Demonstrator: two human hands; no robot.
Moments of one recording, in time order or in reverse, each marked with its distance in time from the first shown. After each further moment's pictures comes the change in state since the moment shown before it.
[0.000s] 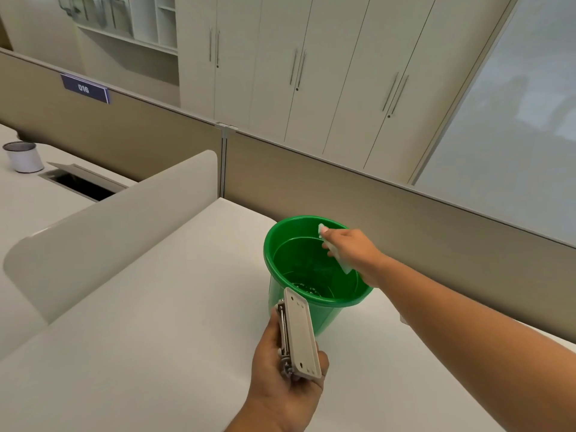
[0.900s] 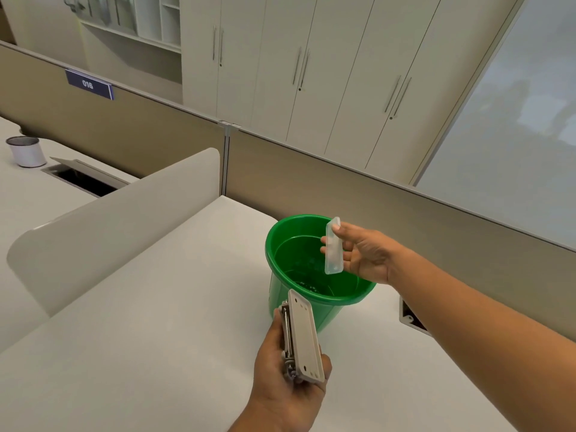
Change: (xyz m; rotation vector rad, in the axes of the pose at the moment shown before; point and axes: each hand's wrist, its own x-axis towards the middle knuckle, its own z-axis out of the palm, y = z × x) left_hand -0.006 -0.005 -0.004 -0.018 -0.010 -0.010; right_hand -0.013 -0.008 -0.023 0.668 -0.159 0.260
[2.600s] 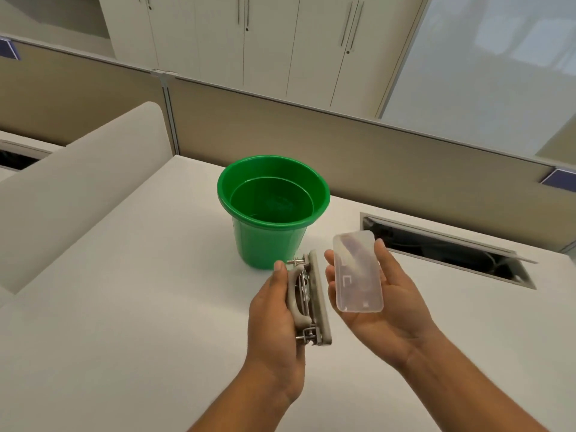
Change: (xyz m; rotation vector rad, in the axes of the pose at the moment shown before) left_hand -0.053 -0.059 -0.001 0.635 -0.047 0.245; right_hand -0.190 0.138 -0.023 0.669 0.047 -0.080
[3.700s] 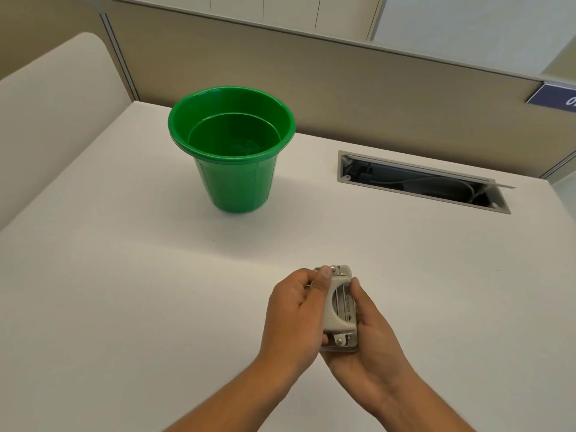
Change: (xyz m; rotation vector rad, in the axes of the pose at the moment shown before) left_hand -0.052 -0.080 0.007 0.663 -0.069 0.020; right_hand -0.075 0.083 -0.080 0.130 0.164 0.041
